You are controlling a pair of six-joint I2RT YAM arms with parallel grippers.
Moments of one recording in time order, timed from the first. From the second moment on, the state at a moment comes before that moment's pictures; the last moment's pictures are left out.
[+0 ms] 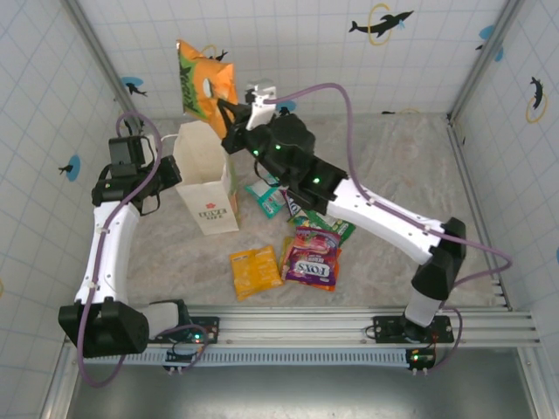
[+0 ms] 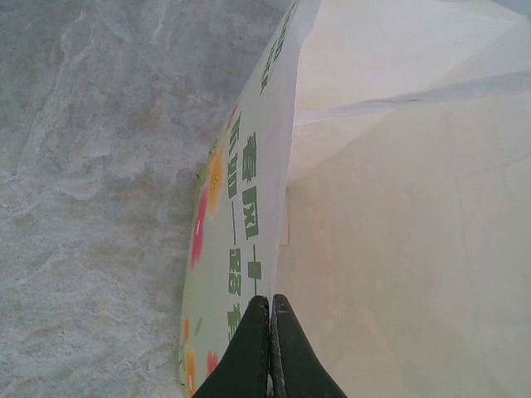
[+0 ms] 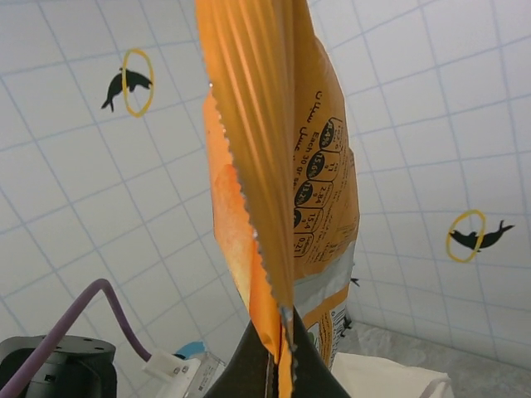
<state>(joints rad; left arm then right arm) 0.05 1.20 1.21 -0.76 0.26 -0.29 1.05 1.76 1.81 0.13 0.28 0.31</state>
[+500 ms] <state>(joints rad) 0.05 1.20 1.21 -0.76 0.25 -0.29 1.06 1.98 1.98 -0.14 0.36 0.35</state>
